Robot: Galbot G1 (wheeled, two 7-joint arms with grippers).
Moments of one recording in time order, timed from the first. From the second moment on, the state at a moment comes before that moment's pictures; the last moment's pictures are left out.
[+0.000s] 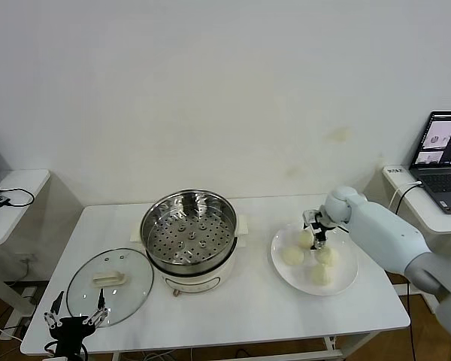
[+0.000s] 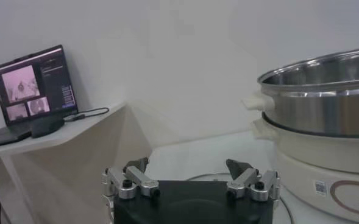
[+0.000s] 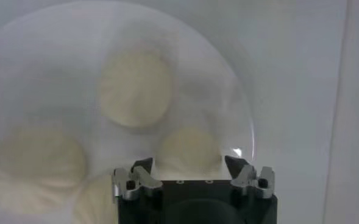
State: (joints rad) left arm 1.79 -1.37 -0.76 -2.09 -0.07 0.03 -0.15; right arm -0.02 0.99 -0.71 0.86 -0.32 -0.07 -0.99
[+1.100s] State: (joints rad) left arm 1.77 -1.35 -0.75 -2.07 -0.10 0.03 -0.15; right arm 0.30 0.90 -0.90 1.10 -0.06 -0.09 -1.00
